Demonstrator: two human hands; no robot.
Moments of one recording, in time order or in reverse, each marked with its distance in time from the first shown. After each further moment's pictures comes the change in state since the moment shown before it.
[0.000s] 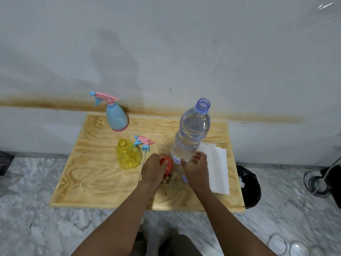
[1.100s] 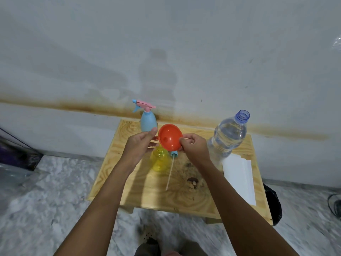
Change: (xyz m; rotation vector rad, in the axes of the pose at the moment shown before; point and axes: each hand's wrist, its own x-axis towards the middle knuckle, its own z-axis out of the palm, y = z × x) left_hand -0.019 -0.024 -0.204 -0.923 -0.002 -0.047; right_hand -0.019 -0.142 0.065 0.237 -0.256 -0.143
